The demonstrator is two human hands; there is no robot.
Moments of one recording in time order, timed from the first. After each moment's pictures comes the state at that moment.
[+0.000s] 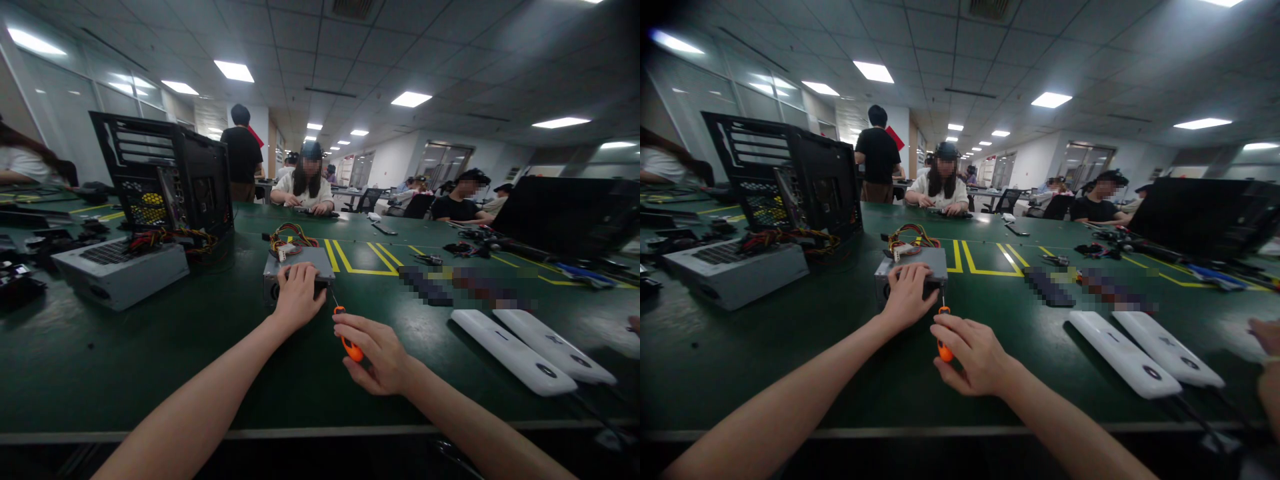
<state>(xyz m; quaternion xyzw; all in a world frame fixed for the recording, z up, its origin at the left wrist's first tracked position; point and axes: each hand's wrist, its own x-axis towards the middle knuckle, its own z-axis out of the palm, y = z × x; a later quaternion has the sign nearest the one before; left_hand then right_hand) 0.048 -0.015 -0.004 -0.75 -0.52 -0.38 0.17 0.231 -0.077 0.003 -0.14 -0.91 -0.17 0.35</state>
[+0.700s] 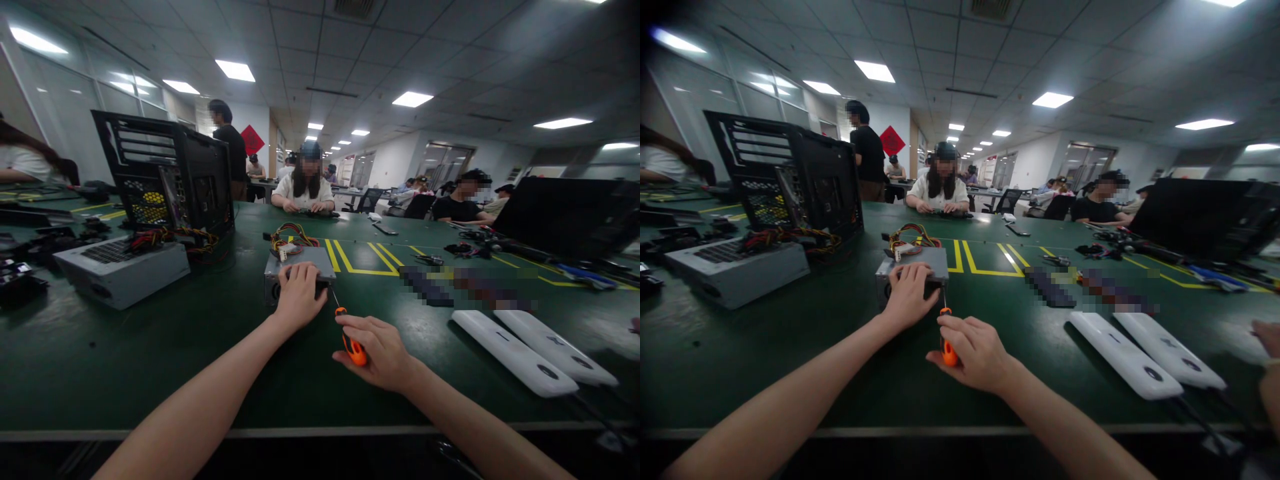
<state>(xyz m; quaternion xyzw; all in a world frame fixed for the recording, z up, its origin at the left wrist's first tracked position) 0.049 -0.016 -0.004 -0.74 -0.53 -0.37 0.17 0.227 -0.075 -0.002 -0.14 -0.89 -0.21 0.39</state>
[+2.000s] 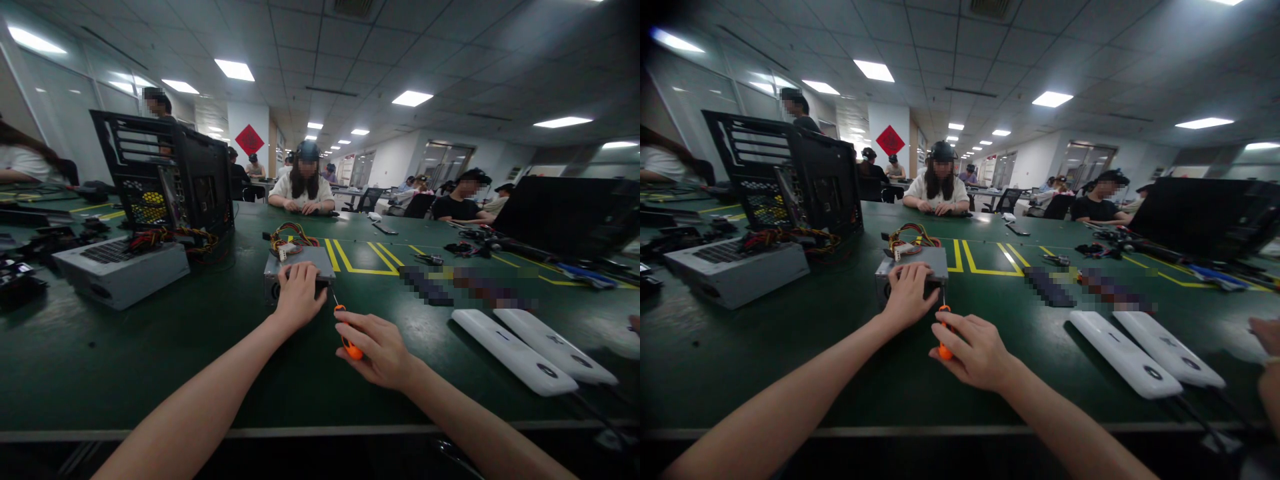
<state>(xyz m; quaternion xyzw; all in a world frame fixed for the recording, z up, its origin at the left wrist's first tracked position) 0.049 -0.017 -0.003 -0.75 -0.53 -0.37 0.16 0.229 -0.074 0.002 -0.15 -0.90 -0.20 0.36</state>
